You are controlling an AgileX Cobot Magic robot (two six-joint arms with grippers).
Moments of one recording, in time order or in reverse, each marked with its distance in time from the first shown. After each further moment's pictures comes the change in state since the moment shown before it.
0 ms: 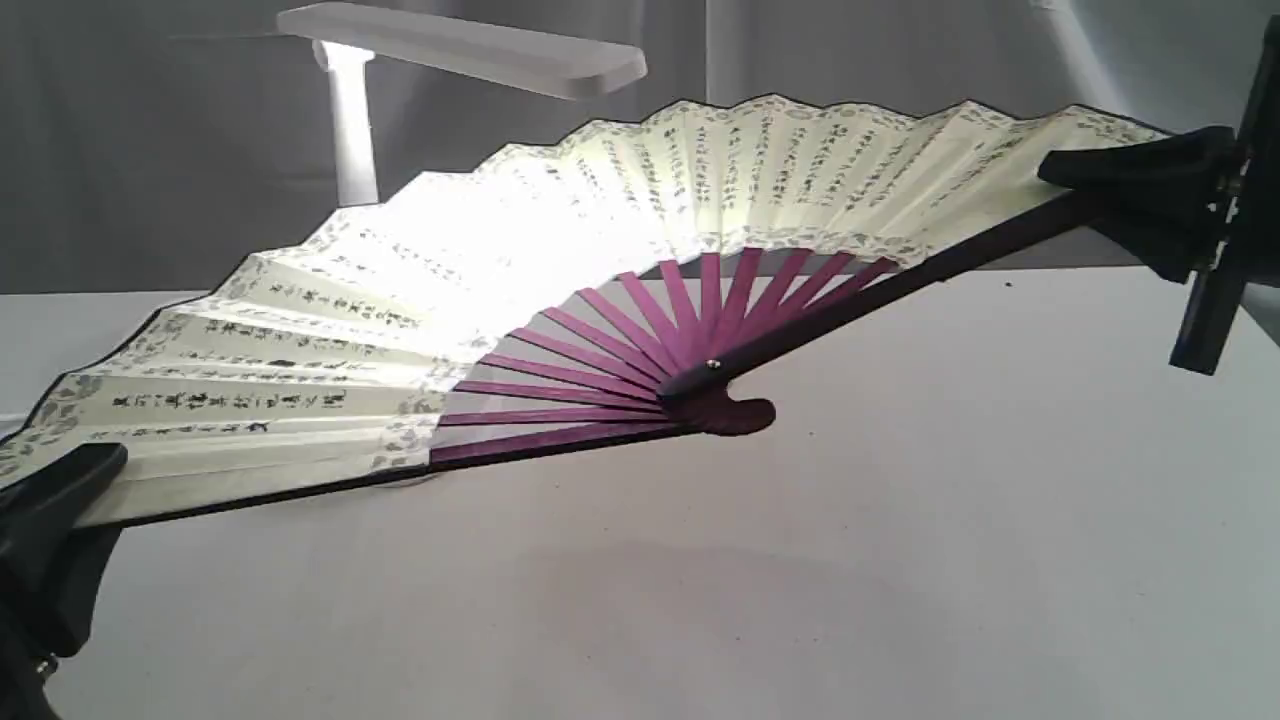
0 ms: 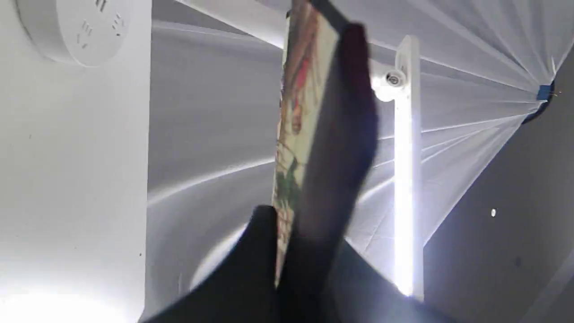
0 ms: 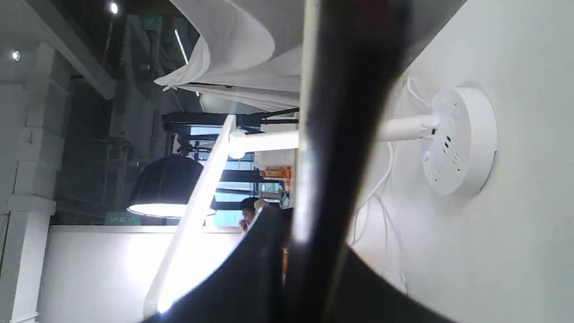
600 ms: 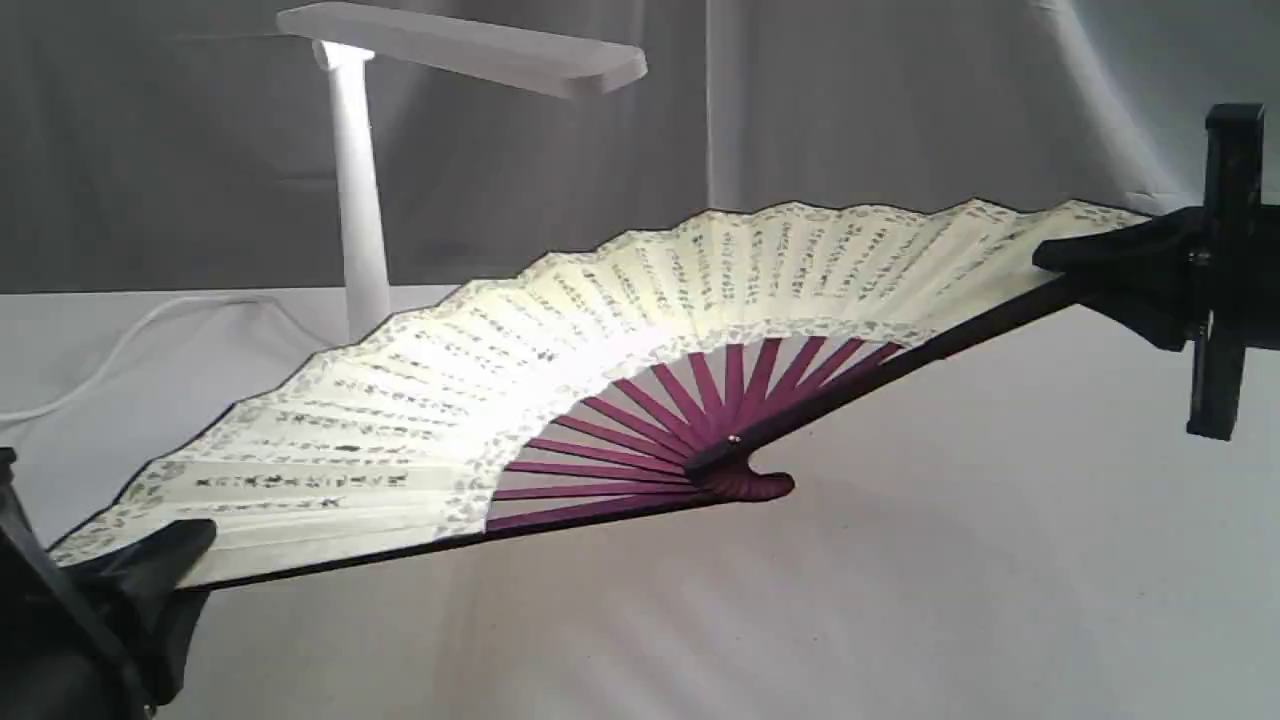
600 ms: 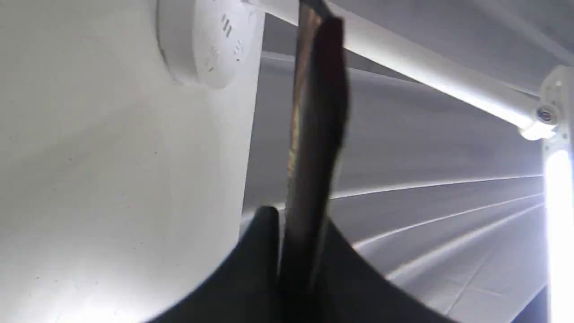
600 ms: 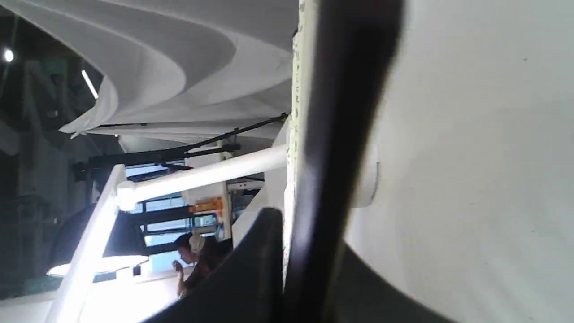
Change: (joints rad) left arm 0.000 0.257 -0.046 -0.041 0.048 -0.107; right arm -0.012 0.053 0.000 -0.125 -0.155 0.067
